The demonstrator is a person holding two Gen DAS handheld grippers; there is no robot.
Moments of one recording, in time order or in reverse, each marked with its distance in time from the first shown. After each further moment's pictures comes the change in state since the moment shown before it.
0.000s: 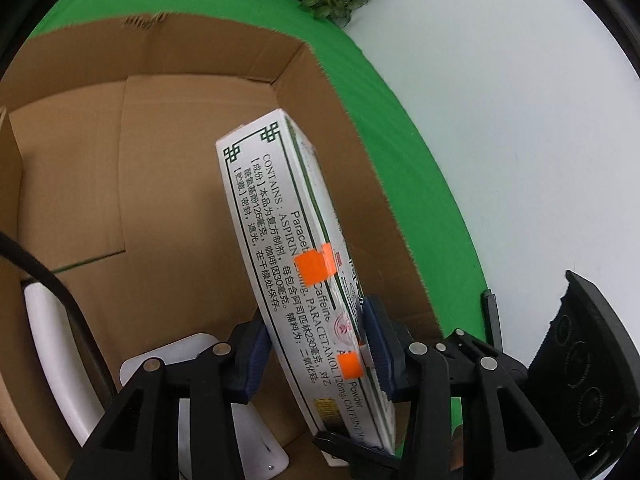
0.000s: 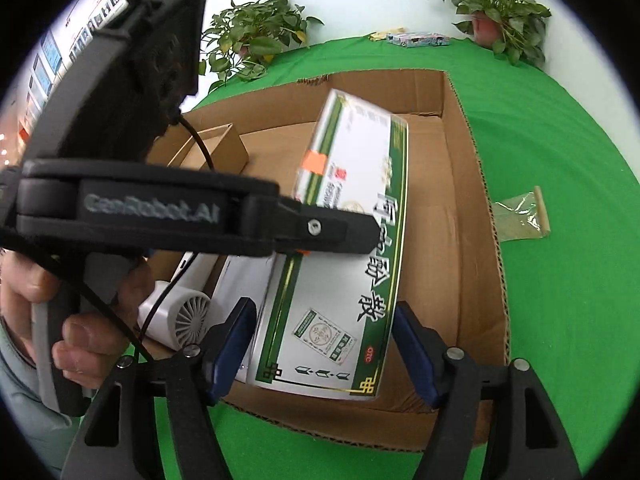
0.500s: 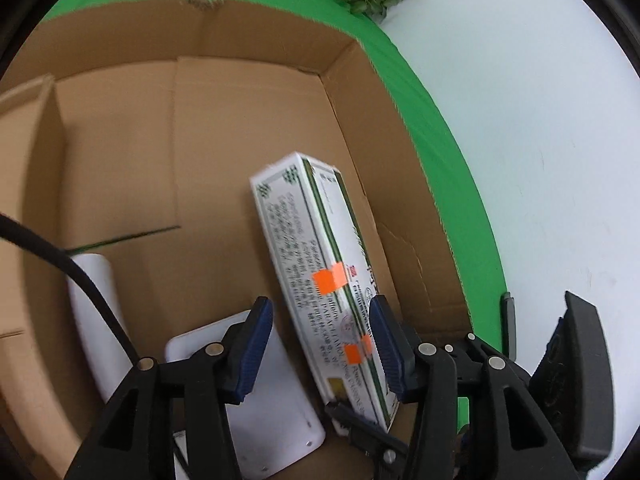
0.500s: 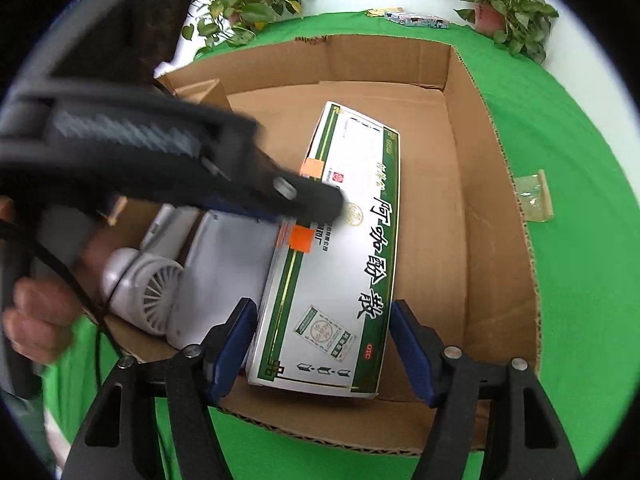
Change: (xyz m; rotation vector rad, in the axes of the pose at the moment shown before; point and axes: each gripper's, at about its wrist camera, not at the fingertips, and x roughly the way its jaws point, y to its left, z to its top) left arm -0.025 0.009 -0.001 -0.048 0.008 0.096; right arm 0.023 0.015 -0.012 -0.050 0.100 -0.134
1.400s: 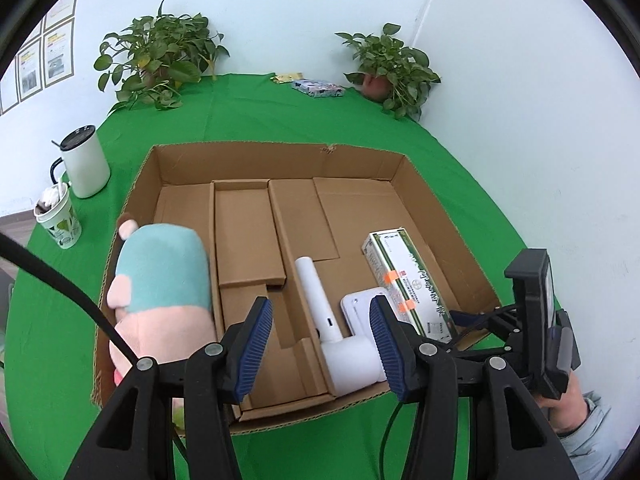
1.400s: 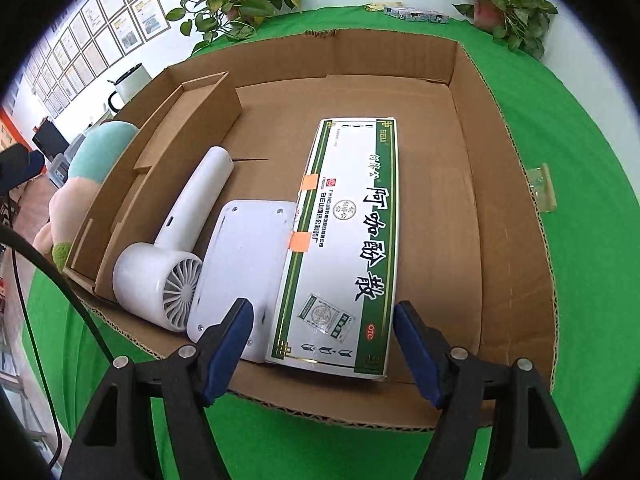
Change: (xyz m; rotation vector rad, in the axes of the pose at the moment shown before) left arm -0.209 0.013 -0.108 0.089 -0.396 0.316; right arm -0.007 0.014 -0.002 0.021 0.023 0.010
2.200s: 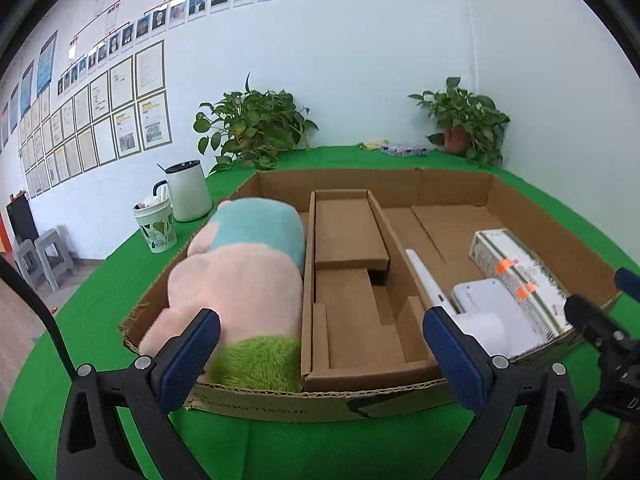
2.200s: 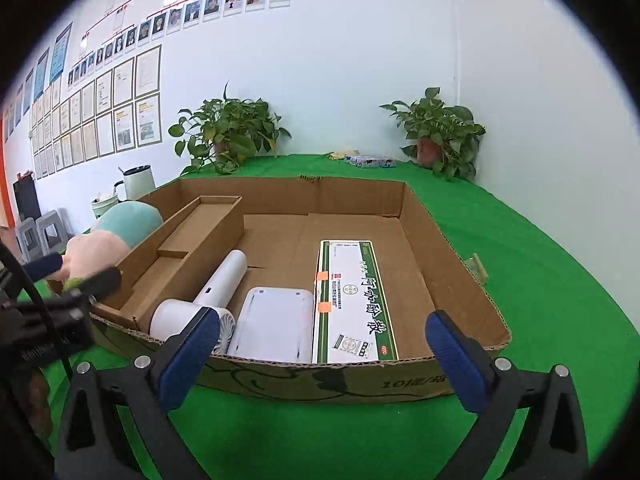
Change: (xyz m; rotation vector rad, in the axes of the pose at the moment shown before) left arm 0.073 0.017 -0.122 0.037 -0.349 0.423; right arm -0.048 0.053 -0.073 0.012 -0.622 -0.211
